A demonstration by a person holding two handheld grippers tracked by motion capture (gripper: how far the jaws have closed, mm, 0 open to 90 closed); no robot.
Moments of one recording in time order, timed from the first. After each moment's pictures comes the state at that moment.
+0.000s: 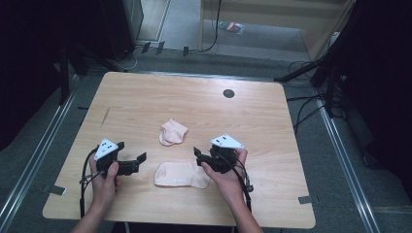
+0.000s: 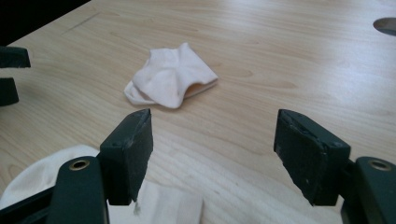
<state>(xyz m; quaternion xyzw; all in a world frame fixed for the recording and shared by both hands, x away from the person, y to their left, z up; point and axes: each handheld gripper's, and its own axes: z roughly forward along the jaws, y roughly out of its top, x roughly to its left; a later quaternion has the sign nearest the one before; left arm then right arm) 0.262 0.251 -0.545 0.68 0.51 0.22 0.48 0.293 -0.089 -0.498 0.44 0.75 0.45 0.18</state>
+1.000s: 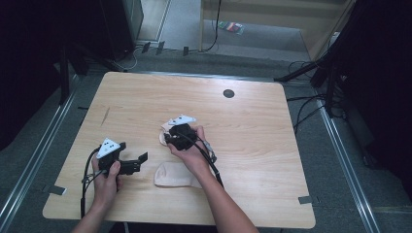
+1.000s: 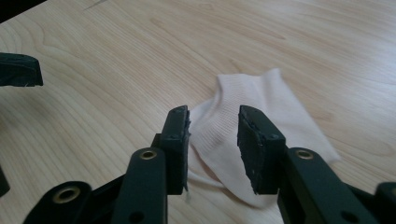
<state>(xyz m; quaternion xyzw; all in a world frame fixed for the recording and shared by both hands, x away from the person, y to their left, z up) 0.267 0.250 -0.550 0.68 0.52 0.20 0.48 0.361 0.022 -0.513 0.38 0.82 0.41 0.13</state>
